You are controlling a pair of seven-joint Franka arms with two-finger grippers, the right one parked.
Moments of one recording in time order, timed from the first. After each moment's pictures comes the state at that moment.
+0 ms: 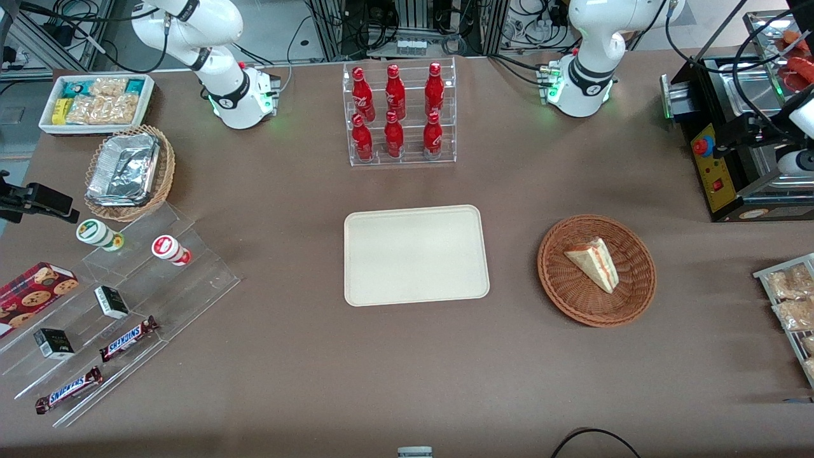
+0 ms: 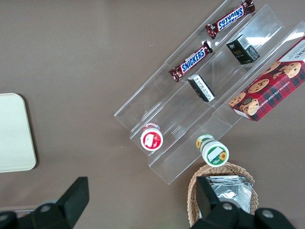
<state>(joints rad) 0.00 0.00 0.01 -1.49 0.05 1.35 0.14</state>
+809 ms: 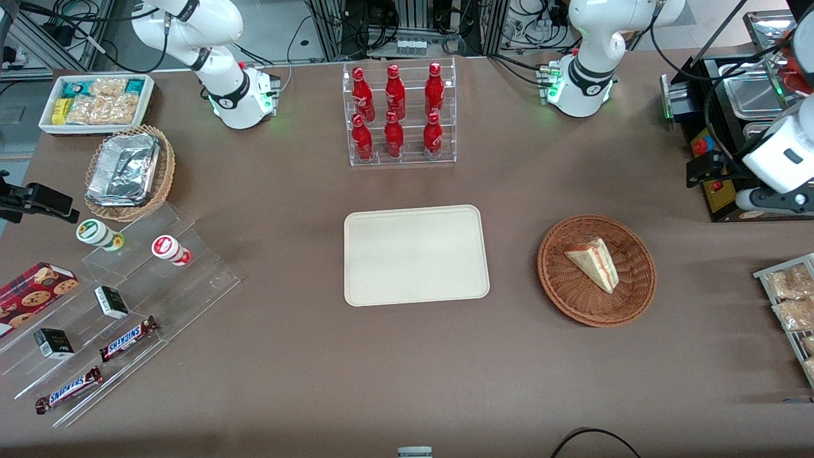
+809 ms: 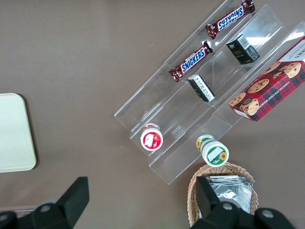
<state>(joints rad) -0.01 -0.01 0.01 -1.71 0.05 1.57 0.14</state>
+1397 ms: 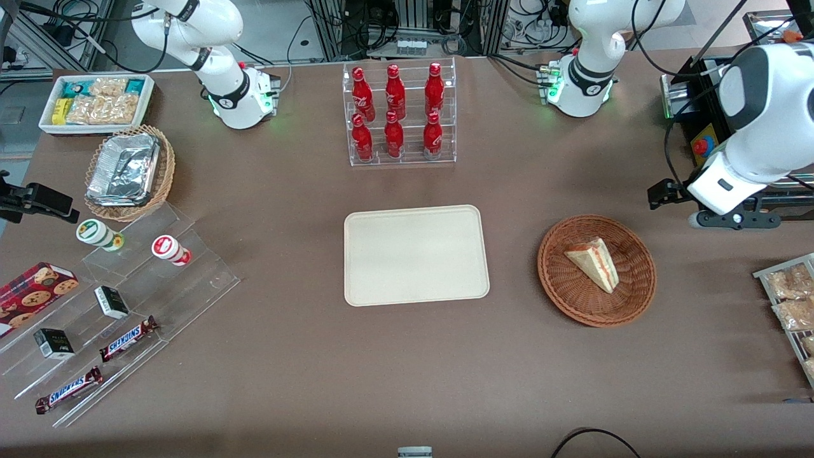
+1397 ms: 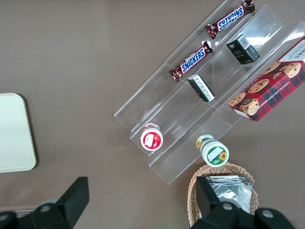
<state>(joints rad) -0.01 -0.07 0.00 -2.08 0.05 1.92 -0.02</state>
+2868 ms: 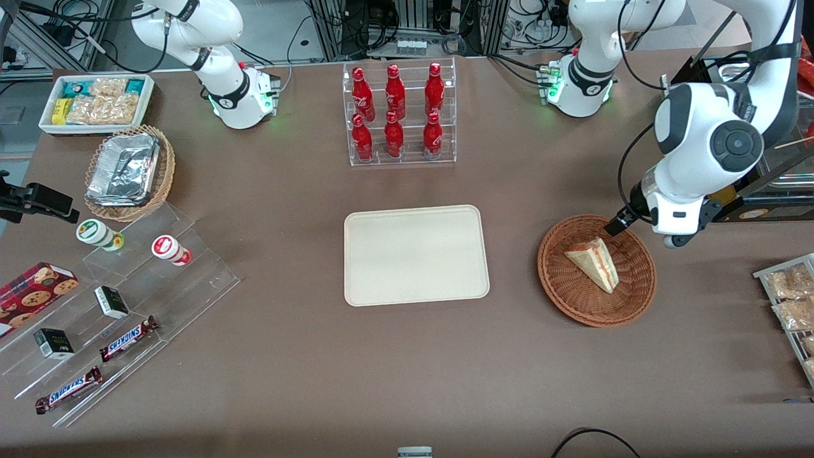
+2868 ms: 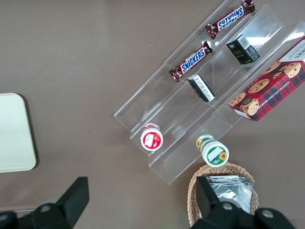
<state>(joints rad) -0.08 0.01 -0.04 -2.19 0.00 2.08 -0.84</state>
